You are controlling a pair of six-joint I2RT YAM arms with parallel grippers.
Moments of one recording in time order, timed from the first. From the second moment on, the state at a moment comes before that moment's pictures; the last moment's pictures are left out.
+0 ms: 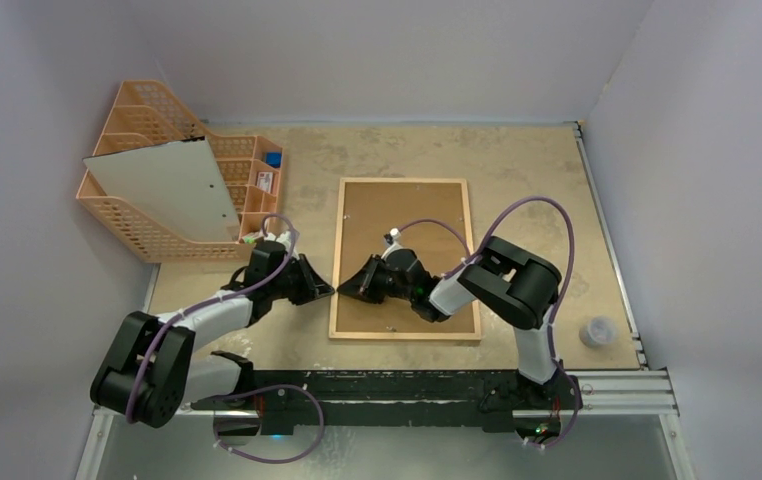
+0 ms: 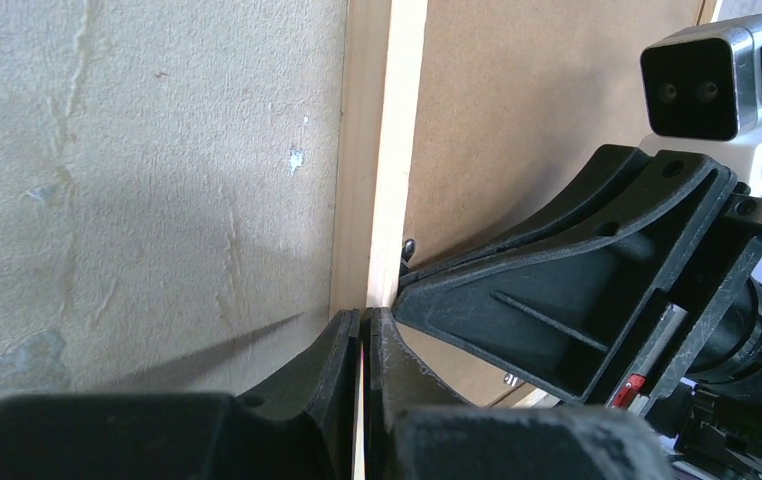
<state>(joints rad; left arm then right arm) -0.33 1.23 0.33 0.13 0.37 -0.78 0.91 1.98 0.71 0.84 -0.19 1.31</state>
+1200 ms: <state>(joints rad) -0.34 1.25 0.32 0.17 0.39 -0.78 0.91 1.95 0.70 0.76 -0.16 1.35</state>
